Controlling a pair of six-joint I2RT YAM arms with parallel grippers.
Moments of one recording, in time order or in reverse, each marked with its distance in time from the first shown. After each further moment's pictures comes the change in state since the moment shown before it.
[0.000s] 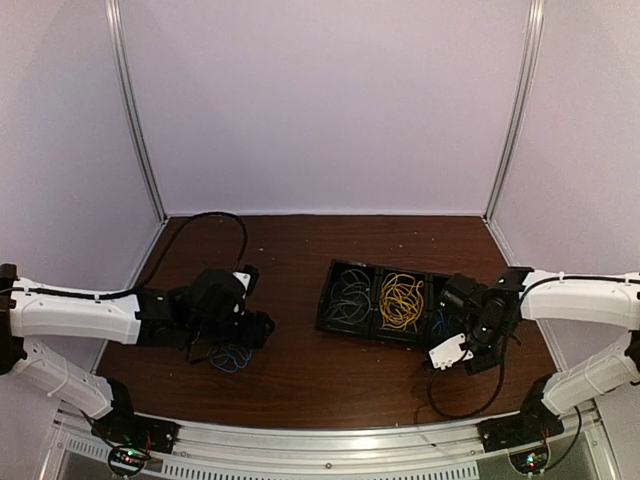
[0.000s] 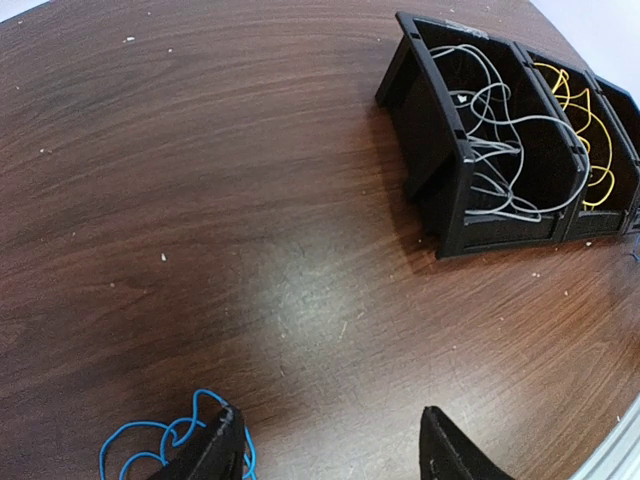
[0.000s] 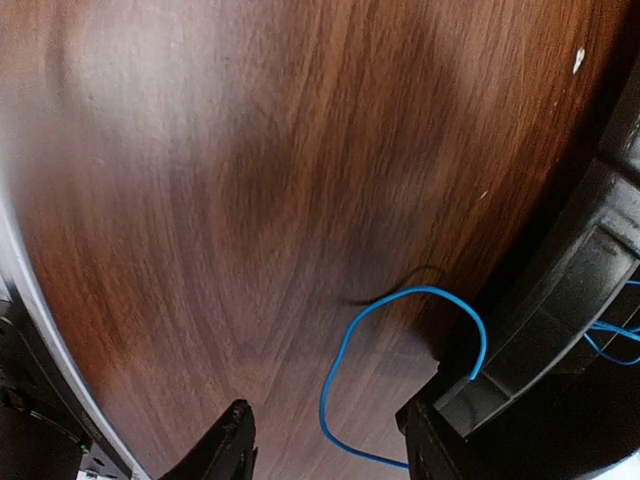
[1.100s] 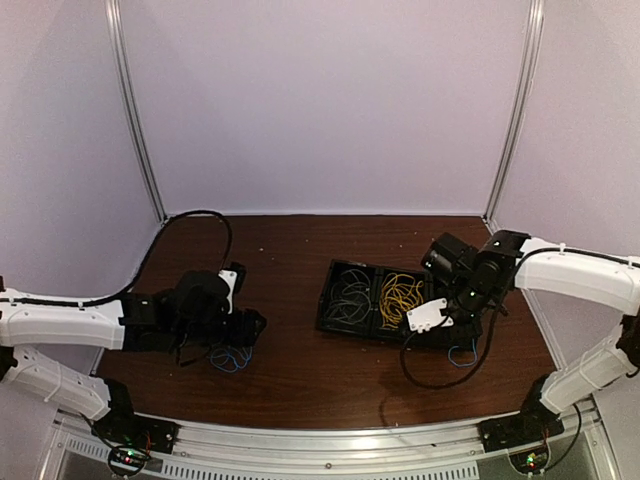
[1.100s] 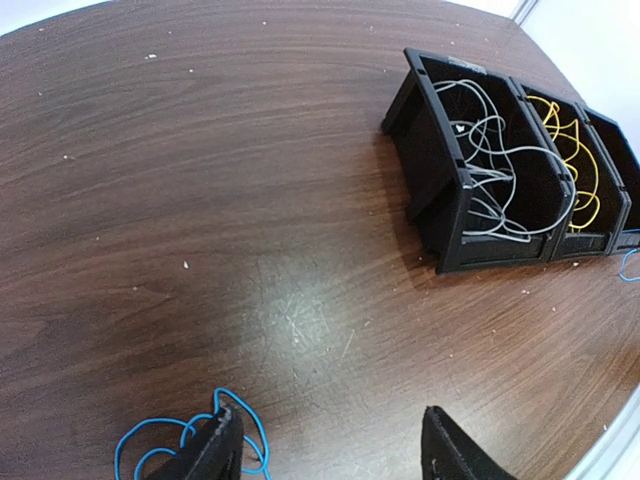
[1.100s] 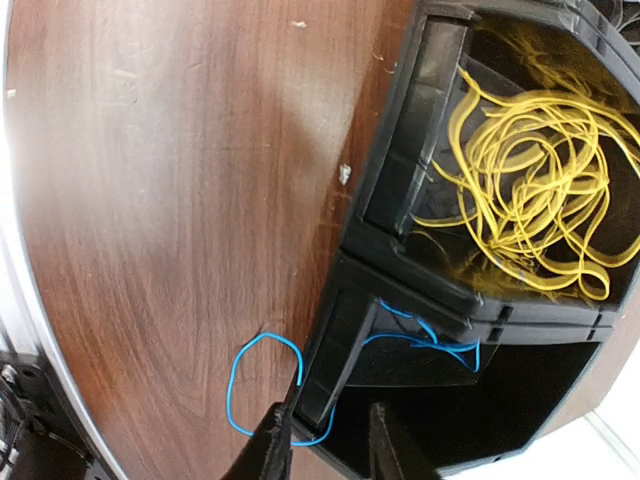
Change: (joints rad) left arm 0.013 -0.110 -0.069 0.019 -0.017 -0.012; right arm 0.043 0.095 0.296 -0.044 -0.024 0.077
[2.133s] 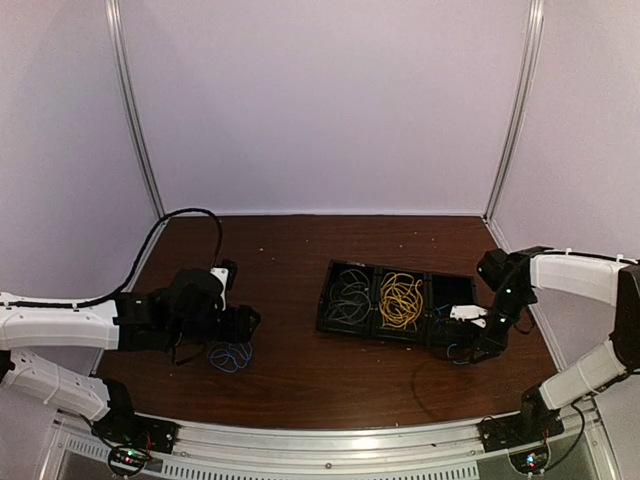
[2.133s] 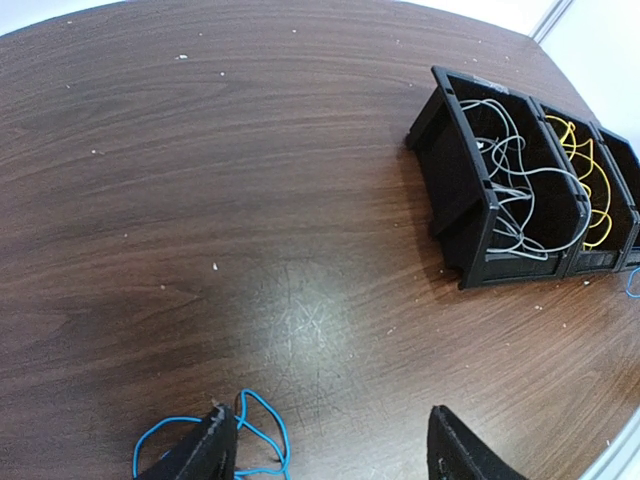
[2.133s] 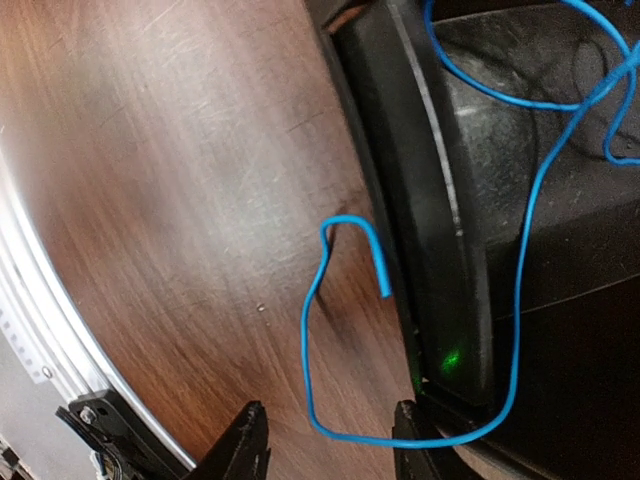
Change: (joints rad) left arm 0.025 -0.040 -0.013 -0.020 -0.027 -0.021; right arm -0.545 0.002 -0.249 0.019 -0.372 0.063
